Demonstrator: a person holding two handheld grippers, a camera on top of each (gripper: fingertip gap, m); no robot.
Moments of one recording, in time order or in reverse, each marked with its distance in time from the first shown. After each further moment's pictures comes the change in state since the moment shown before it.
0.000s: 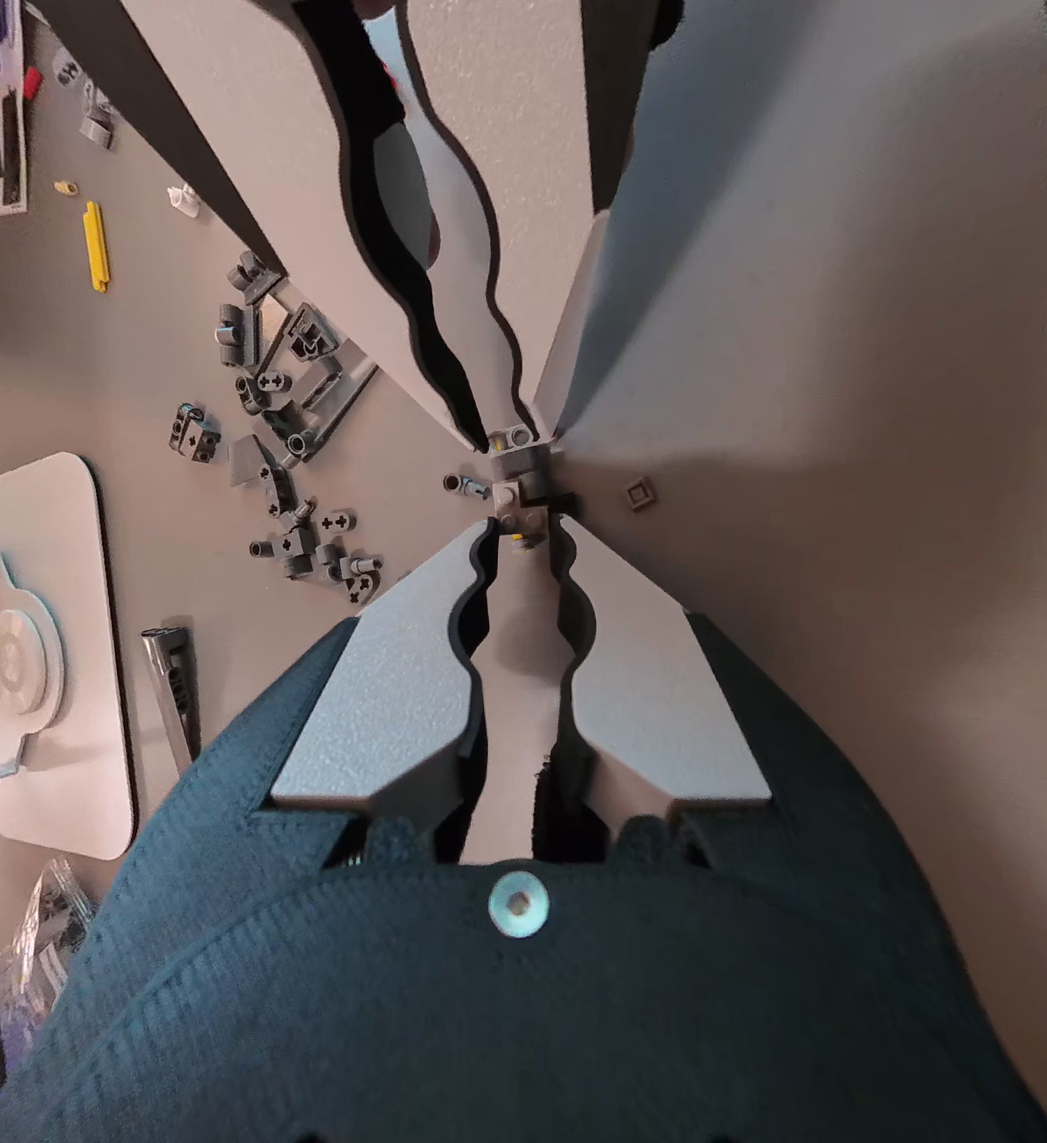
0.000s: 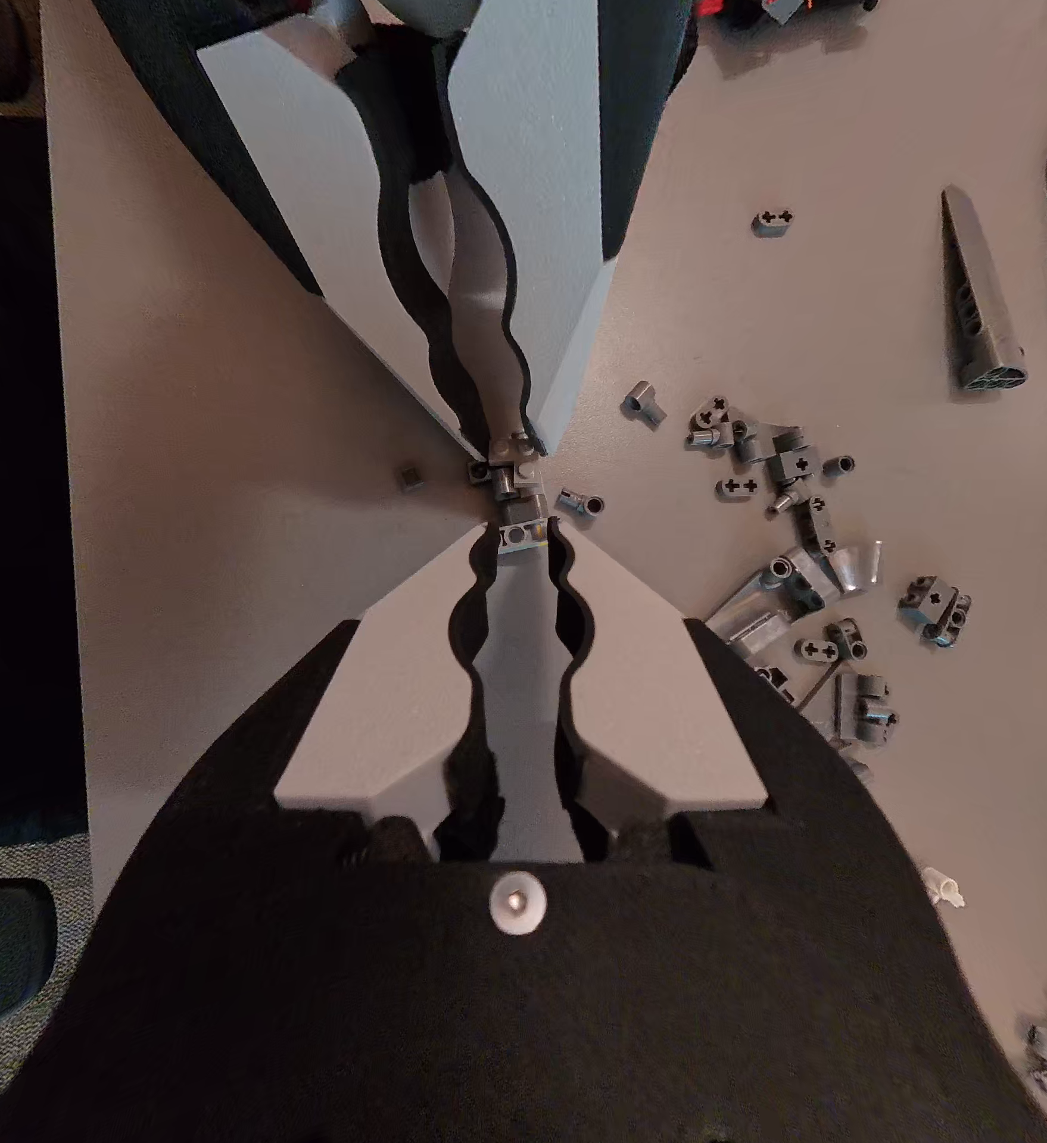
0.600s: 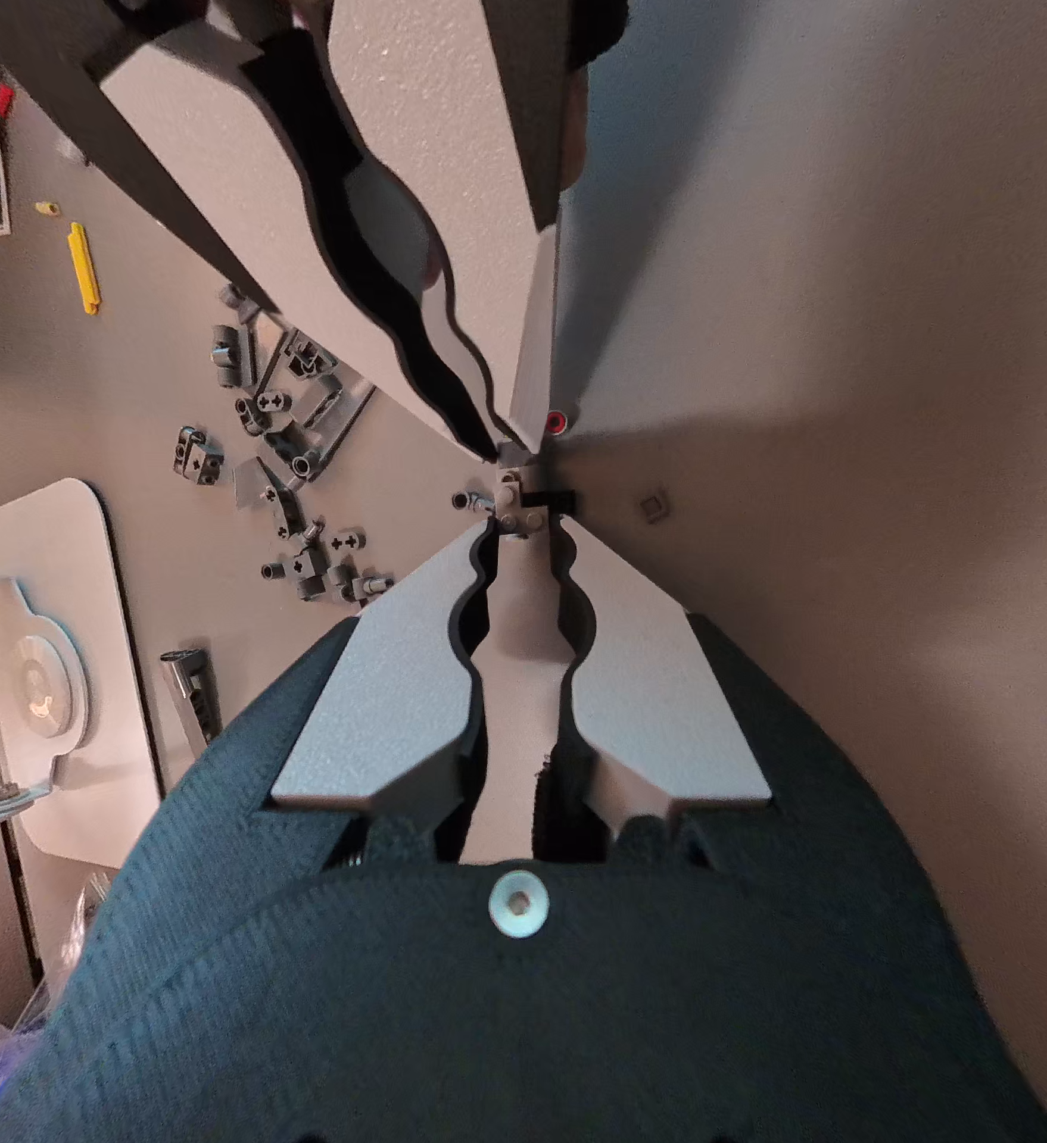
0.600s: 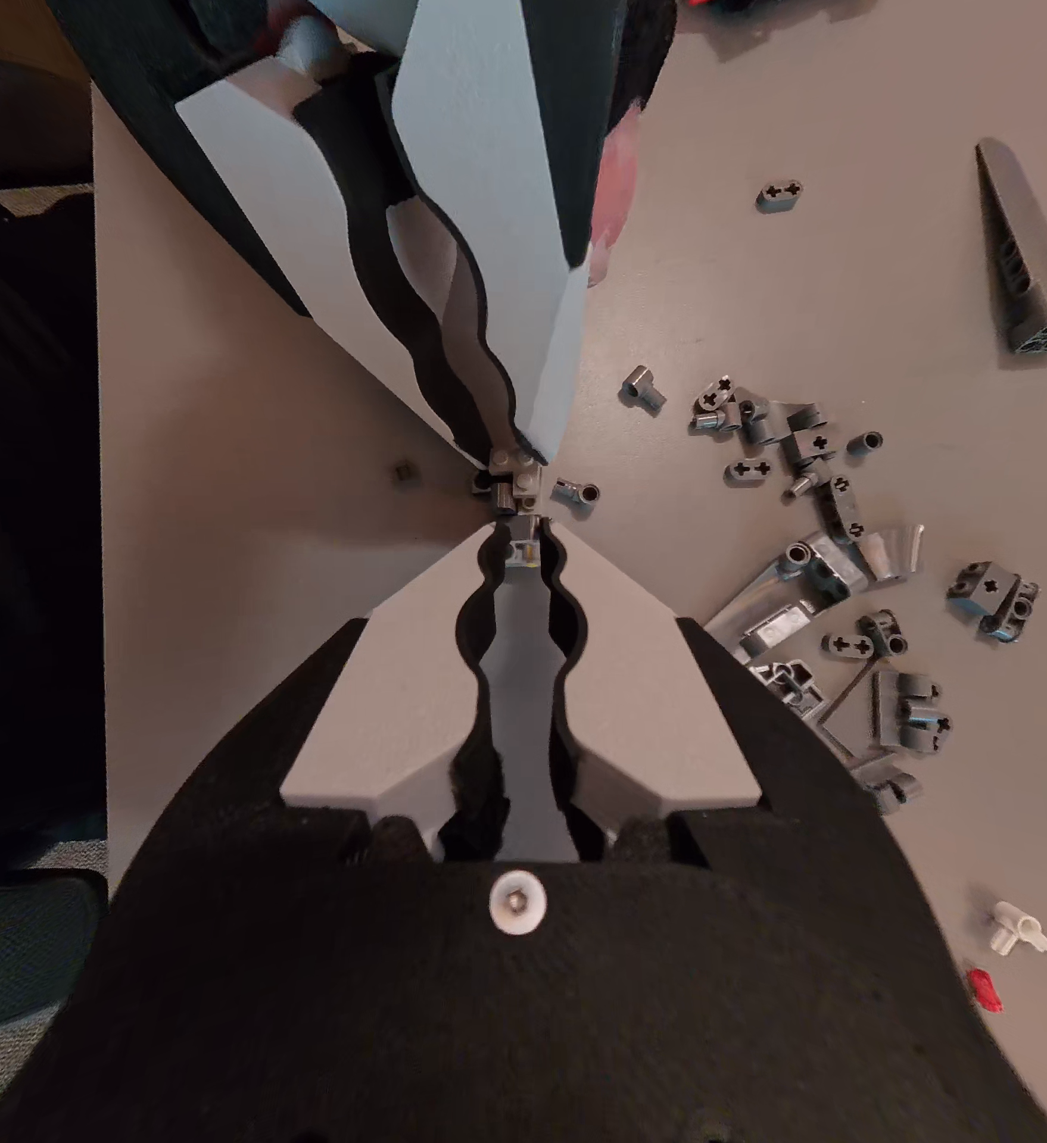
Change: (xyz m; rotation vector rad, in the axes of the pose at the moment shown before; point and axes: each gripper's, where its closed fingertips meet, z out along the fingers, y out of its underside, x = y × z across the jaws) left arm -0.003 -0.004 0.005 -0.037 0.017 0.050; right arm 0.002 0.004 0.000 0.048 -0.088 0.080
